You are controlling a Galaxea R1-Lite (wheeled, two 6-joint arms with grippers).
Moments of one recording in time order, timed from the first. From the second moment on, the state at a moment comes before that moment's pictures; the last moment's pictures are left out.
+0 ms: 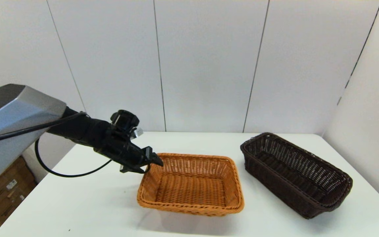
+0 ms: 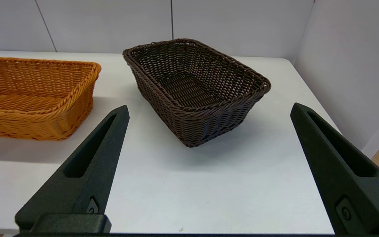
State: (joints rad) left arm -0.28 2.15 -1.28 0.19 -0.37 -0.42; right arm 0.00 0.00 0.00 0.01 0.01 -0.01
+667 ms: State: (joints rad) left arm -0.25 1.68 -1.17 0.19 -0.15 -0.28; right arm 0.00 0.00 0.00 0.01 0.01 -0.01
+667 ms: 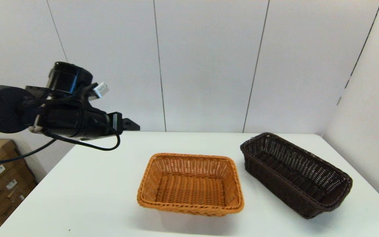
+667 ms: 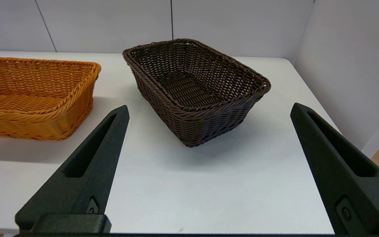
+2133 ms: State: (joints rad) left arm -0.05 0.51 -0.26 0.02 0.11 0.10; right arm 0.00 0.00 0.00 0.01 0.01 -0.01
